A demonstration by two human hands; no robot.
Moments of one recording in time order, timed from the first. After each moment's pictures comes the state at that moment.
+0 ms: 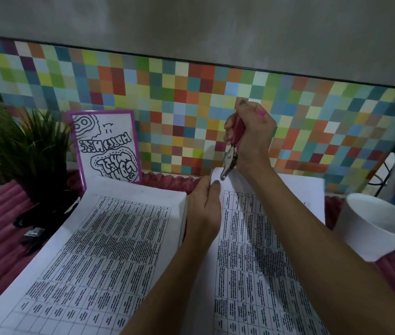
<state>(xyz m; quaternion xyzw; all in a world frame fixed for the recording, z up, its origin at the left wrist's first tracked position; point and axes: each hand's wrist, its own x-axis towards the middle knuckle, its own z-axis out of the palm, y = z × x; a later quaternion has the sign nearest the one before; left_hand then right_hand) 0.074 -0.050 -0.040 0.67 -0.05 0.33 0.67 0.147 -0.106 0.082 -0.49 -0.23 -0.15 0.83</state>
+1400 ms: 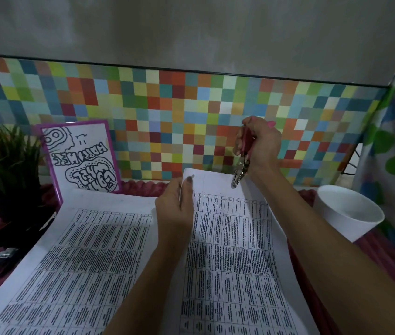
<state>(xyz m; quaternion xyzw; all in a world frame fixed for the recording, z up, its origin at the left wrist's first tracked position) 0.062 -0.047 -0.027 0.68 -0.06 0.40 0.61 0.162 -0.173 0.074 -0.49 -0.14 -0.16 0.84</state>
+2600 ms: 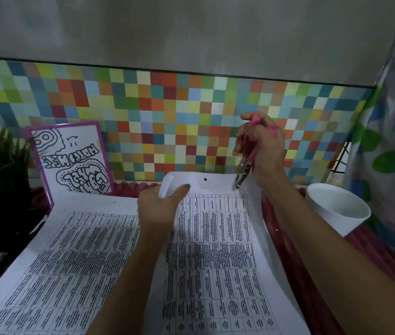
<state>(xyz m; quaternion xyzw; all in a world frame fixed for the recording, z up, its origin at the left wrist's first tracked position) 0.067 -0.029 -0.020 0.68 0.07 0.26 0.68 0.141 -0.196 0.077 -0.52 -0.24 -0.18 0.80</state>
